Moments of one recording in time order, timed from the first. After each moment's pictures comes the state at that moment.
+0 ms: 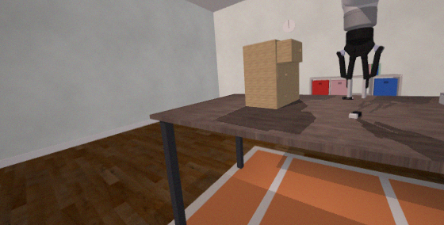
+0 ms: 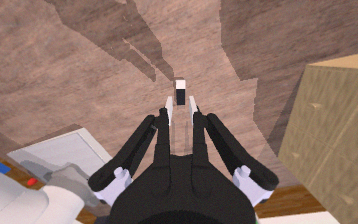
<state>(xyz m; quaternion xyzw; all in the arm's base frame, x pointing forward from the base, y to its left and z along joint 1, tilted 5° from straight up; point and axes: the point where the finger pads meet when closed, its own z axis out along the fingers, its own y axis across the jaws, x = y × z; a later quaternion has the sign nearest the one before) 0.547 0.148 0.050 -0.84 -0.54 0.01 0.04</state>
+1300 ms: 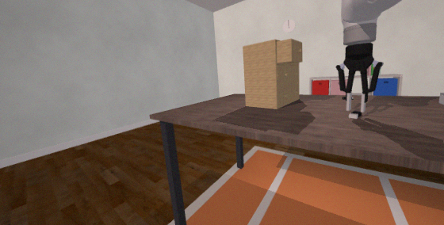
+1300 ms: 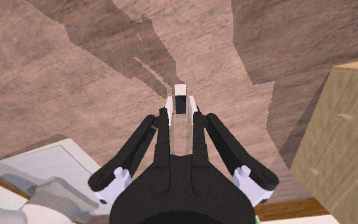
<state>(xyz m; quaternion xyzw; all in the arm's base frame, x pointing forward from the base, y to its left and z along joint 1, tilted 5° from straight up) 0.544 0.150 0.001 -0.84 -0.54 0.01 0.04</state>
